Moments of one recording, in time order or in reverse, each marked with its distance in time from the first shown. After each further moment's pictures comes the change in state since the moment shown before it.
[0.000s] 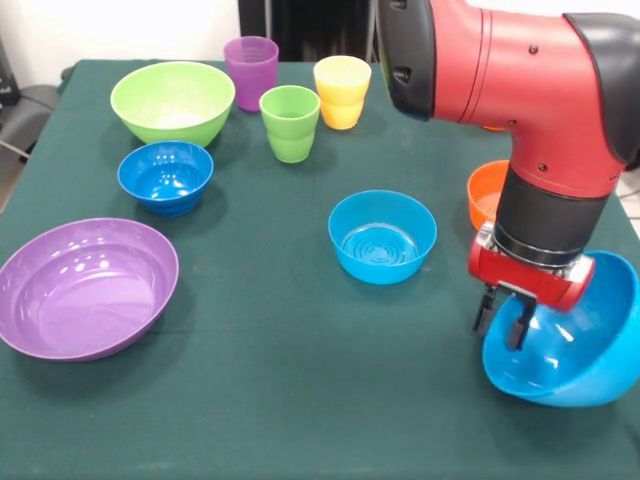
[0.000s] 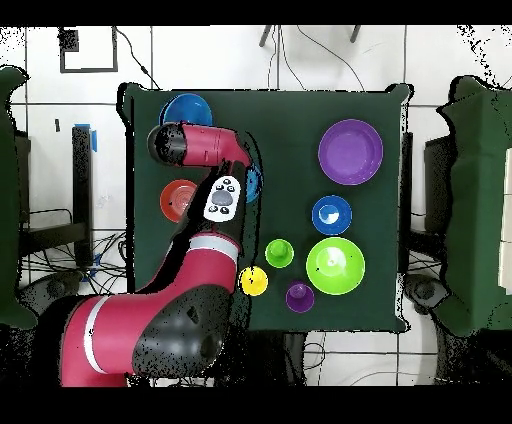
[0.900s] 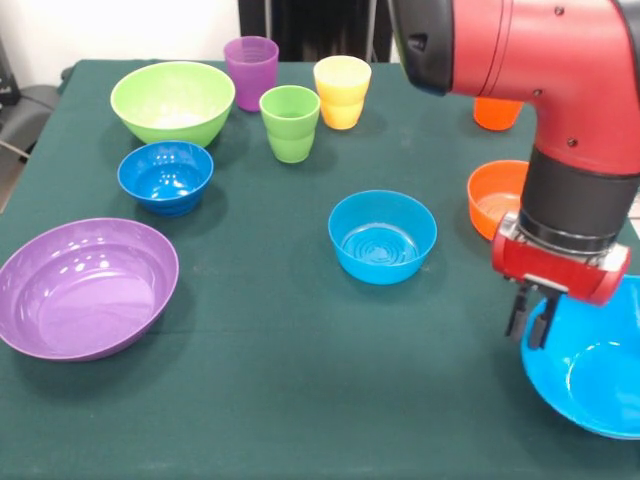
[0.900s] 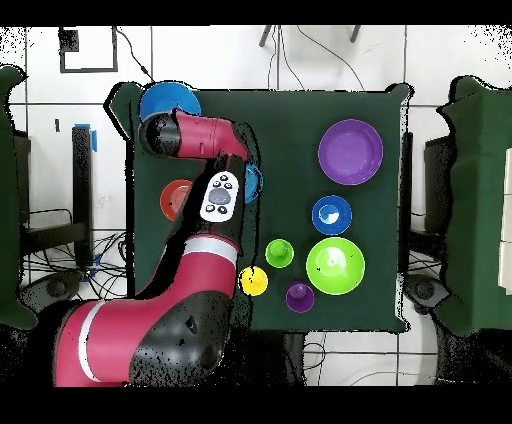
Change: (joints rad) arm 0.000 -0.049 0.013 -0.015 0.000 0.000 0.000
